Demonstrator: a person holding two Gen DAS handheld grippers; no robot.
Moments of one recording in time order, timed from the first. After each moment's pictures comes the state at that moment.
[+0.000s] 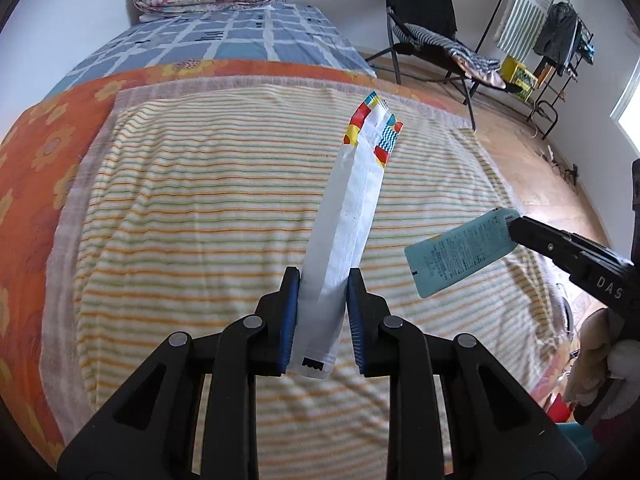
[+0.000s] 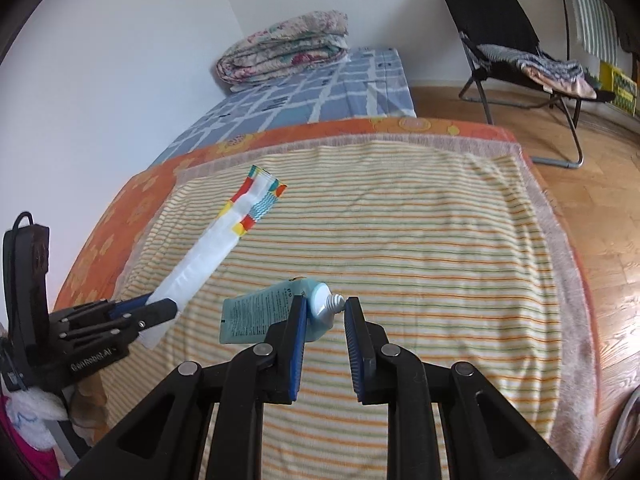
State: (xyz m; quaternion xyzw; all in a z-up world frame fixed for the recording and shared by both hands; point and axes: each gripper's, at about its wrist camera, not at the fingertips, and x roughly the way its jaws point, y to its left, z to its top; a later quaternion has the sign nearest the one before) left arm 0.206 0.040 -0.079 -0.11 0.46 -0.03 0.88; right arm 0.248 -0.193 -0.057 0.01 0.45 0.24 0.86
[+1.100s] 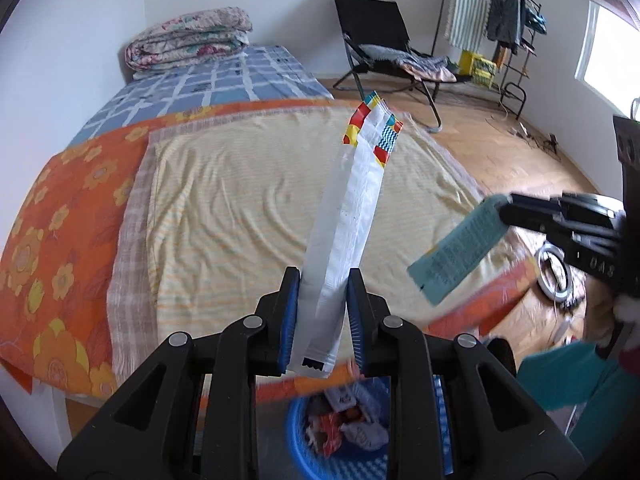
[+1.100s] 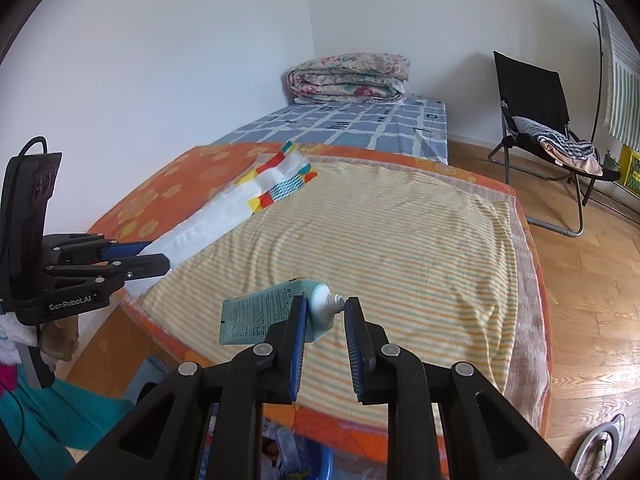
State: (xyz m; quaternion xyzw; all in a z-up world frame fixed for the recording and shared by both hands) left arm 0.034 0.013 -0.020 -0.02 0.41 -0.06 0.91; right arm 0.083 -0.213 0.001 -0.08 0.37 0.31 0.87
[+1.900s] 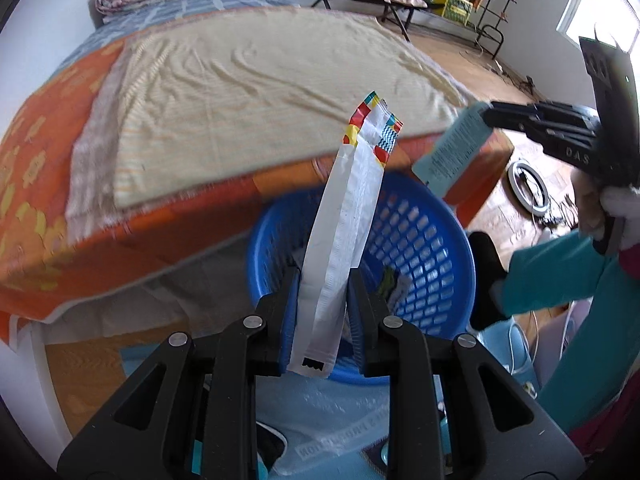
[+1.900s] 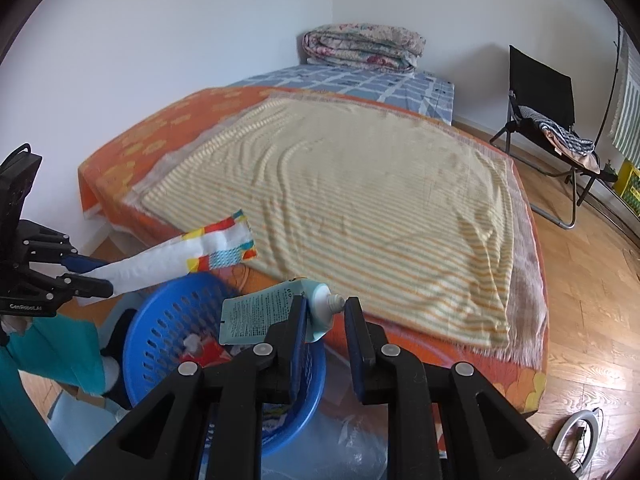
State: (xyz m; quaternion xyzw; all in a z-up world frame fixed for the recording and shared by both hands) left arm -0.083 0.000 -0.106 -0.02 0.51 -0.11 0.85; right arm 0.011 -0.236 -0.059 -0.15 0.40 0.30 0.85
